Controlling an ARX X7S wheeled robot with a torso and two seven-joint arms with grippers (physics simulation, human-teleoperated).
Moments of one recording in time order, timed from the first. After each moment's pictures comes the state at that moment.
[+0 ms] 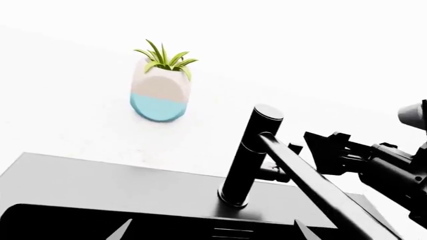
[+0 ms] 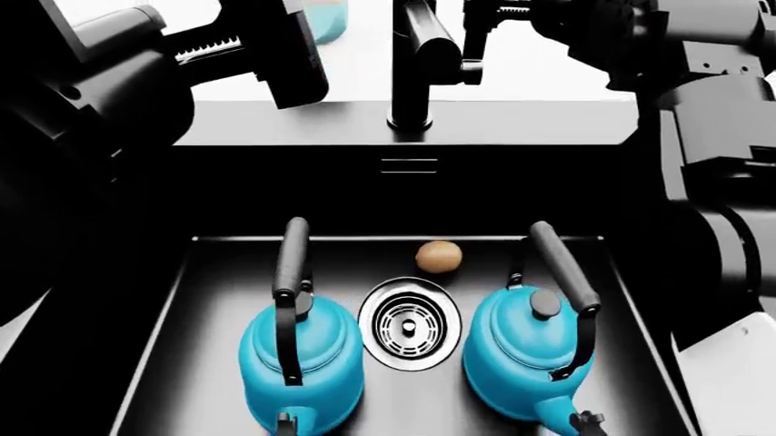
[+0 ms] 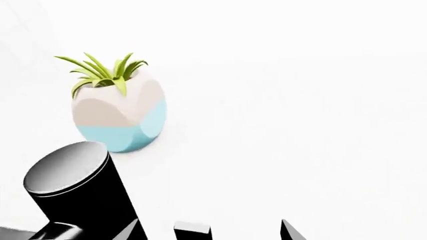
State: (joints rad) left arm -1.84 -0.86 1.19 0.57 -2.16 -0.14 -1.29; right arm 1.81 0.06 0.04 1.31 0.01 0.61 -0.27
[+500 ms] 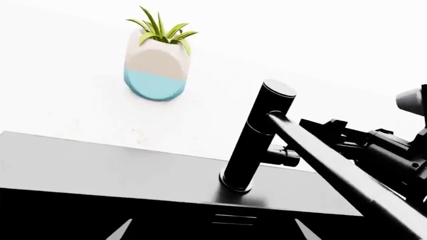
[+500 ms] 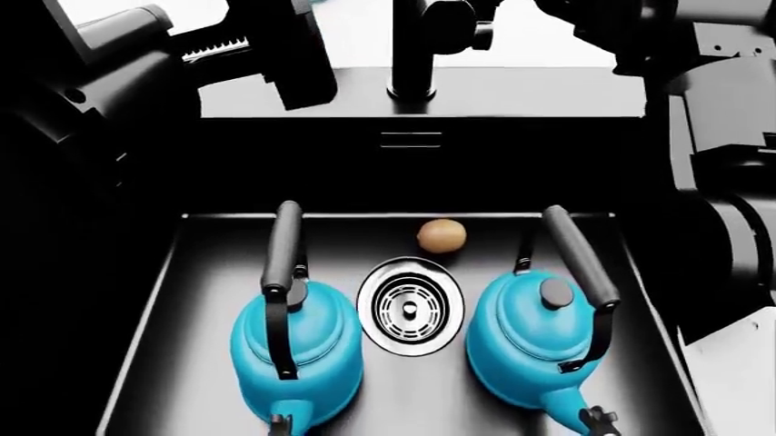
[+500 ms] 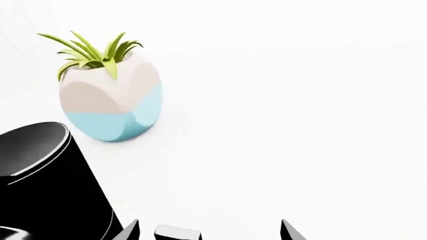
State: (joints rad) left arm -1.83 -0.85 1.18 0.58 -2.15 -0.13 -1.28; right arm 1.84 0.06 0.03 1.31 0.00 0.58 -0.29
